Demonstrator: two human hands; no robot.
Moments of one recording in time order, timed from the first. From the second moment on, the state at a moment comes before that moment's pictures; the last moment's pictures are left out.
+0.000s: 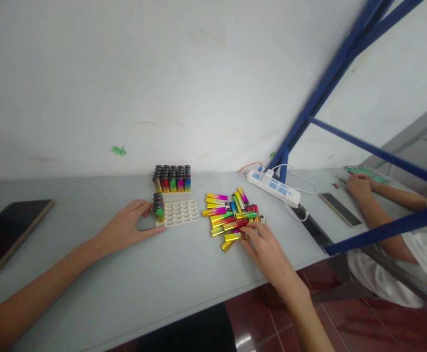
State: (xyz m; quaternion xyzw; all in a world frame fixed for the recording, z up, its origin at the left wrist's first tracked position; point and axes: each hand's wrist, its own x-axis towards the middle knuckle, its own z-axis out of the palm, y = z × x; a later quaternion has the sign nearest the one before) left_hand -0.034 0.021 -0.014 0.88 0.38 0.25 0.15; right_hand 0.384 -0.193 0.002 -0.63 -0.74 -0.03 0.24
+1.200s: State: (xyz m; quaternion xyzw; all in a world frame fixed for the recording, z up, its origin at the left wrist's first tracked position) left_hand -0.019 0.003 -0.010 0.88 0.40 0.22 0.12; right_hand 0.239 -0.038 0.040 -0.38 -0.50 0.57 0.53
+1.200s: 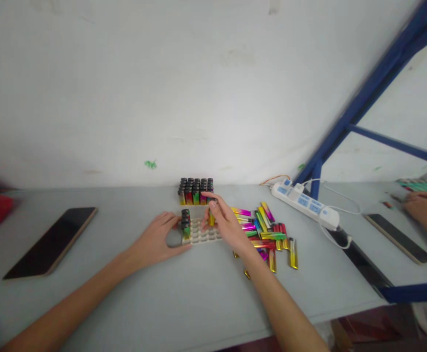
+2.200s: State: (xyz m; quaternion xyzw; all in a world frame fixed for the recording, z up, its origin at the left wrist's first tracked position) left_hand -0.018 0.013 -0.018 0.87 0.41 0.24 0.11; right_hand 0.241 -0.045 0.031 -0.52 -0.70 0.22 0.44
